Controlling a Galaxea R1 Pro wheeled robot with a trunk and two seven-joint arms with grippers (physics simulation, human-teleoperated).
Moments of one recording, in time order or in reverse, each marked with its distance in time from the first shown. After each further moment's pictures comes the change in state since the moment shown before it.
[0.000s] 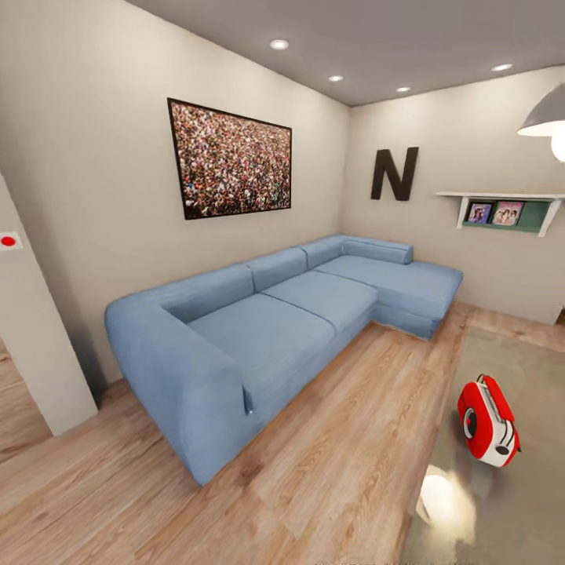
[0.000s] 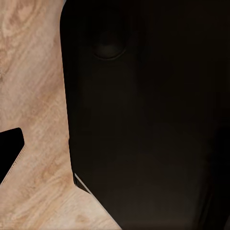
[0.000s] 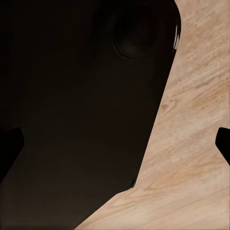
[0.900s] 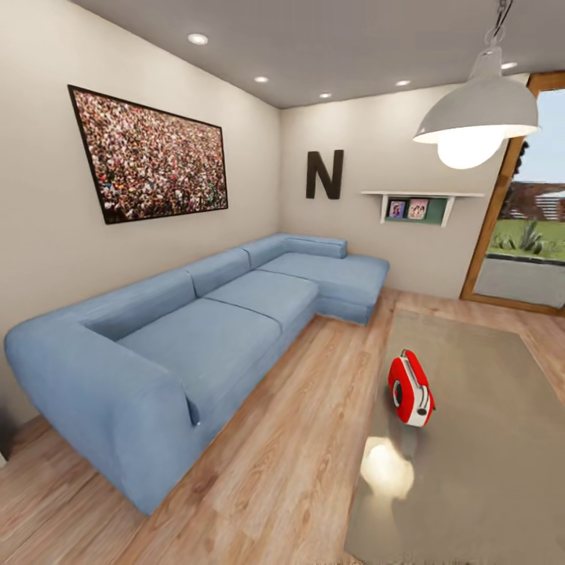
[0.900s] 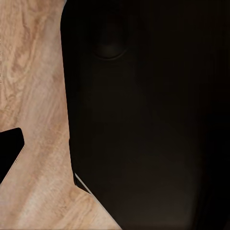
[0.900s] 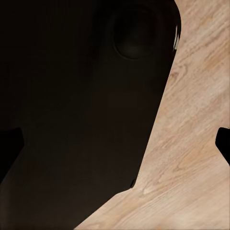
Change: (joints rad) left arm 0.000 0.001 0.002 0.000 0.000 0.000 0.000; right arm 0.000 0.000 0.001 0.000 0.002 0.000 0.000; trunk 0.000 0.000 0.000
